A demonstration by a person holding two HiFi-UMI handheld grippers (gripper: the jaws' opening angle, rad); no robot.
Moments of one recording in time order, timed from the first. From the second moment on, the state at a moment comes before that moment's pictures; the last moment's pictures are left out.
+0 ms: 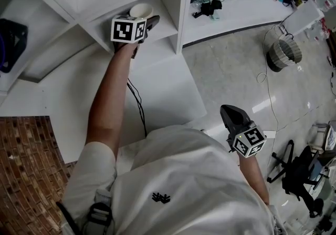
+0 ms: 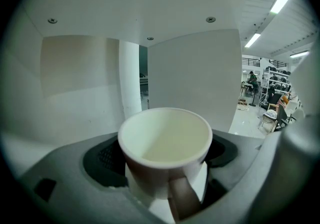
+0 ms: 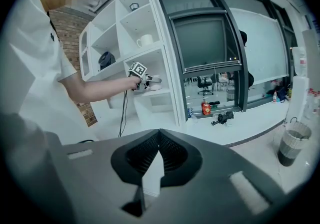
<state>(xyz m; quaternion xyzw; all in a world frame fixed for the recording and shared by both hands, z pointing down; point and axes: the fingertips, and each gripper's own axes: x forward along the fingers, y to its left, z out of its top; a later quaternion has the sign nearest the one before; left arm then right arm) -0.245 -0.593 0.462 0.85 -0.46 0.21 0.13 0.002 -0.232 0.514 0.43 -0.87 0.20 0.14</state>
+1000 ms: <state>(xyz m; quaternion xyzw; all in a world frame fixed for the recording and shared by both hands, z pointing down) -0.254 -0.588 0.445 0.85 -0.49 0.18 0.08 -0.001 -0.234 0.515 0.42 -0.87 0.20 0.15</state>
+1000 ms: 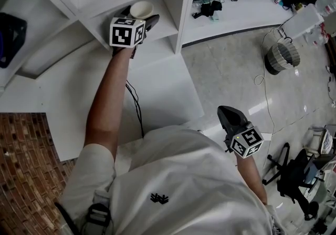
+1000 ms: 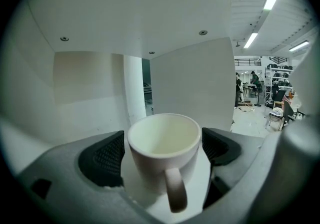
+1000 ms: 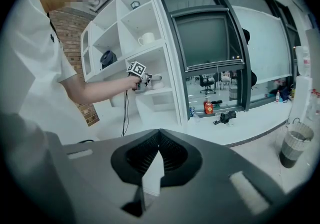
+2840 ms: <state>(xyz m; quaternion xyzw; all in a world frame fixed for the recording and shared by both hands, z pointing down) -0.189 -0.338 0.434 0.82 -0.54 0.12 0.12 0.058 -0.183 0.515 0.25 -0.94 0.19 0.15</state>
